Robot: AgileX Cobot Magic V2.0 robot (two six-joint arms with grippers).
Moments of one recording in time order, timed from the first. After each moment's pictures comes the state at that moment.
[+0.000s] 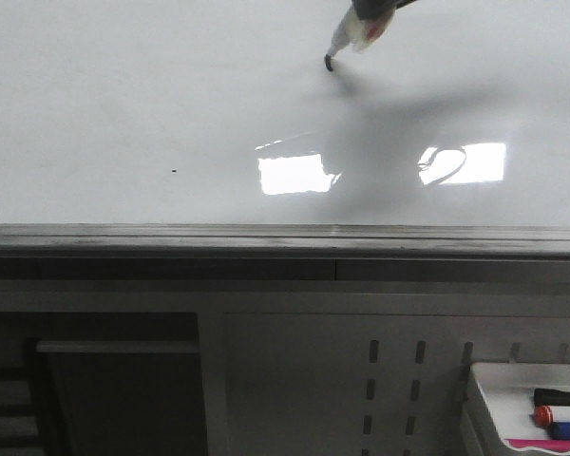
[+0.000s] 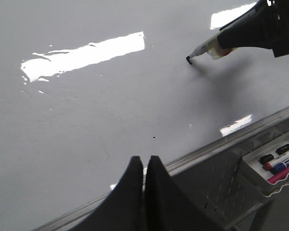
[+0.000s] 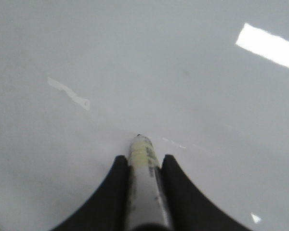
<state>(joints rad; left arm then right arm) -0.38 0.41 -0.45 -0.56 0.39 0.59 0.52 1.35 -0.99 -0.39 0.14 0.13</state>
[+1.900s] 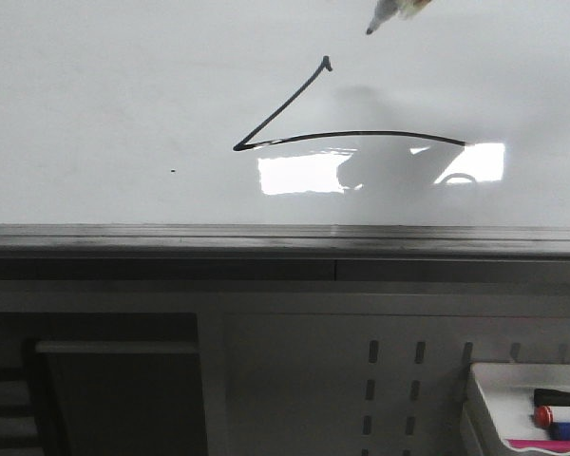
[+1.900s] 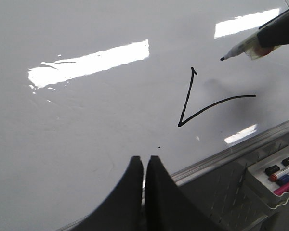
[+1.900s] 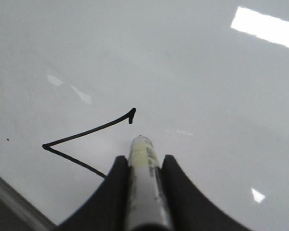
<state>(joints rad) -0.38 0.41 -0.45 -0.57 0.36 0.59 0.55 1.20 -0.98 -0.33 0.33 0.14</state>
